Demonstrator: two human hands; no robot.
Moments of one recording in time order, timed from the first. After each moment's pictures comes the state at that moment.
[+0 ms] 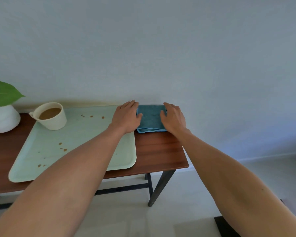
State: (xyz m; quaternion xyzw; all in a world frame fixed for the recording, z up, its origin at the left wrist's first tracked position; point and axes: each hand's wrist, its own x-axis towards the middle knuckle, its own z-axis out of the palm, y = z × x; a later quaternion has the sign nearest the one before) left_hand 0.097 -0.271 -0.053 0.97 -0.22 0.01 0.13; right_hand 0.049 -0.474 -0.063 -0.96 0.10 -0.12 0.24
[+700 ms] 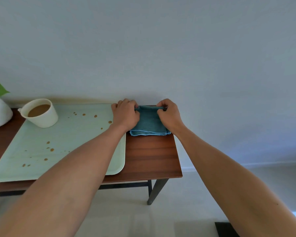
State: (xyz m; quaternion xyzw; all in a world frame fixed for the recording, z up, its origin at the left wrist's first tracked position) left_hand 0.124 -0.310 -0.079 0.97 -0.10 0.08 0.21; right_hand 0.082 -0.492 -0.071 -0.85 0.09 -0.09 0.52
